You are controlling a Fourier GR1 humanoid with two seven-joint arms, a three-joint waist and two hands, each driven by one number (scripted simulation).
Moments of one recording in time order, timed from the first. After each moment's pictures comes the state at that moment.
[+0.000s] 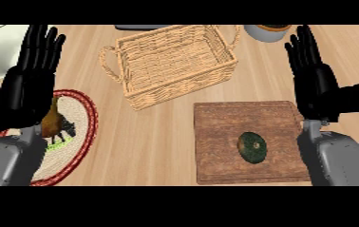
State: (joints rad) left arm -0.29 0.40 -0.05 -1.62 0.31 0.15 -0.18; right arm -0.33 -0.19 0.01 -1.63 -0.09 -0.23 0.14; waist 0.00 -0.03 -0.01
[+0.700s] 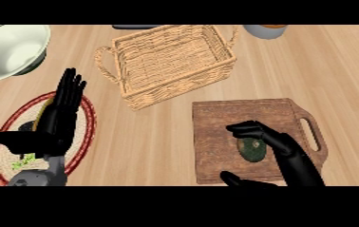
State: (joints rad) left arm -0.07 0.29 -0.12 -1.59 0.26 0.26 -0.07; right arm 0.09 -0.23 0.36 -1.97 0.14 -0.04 -0.10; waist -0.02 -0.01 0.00
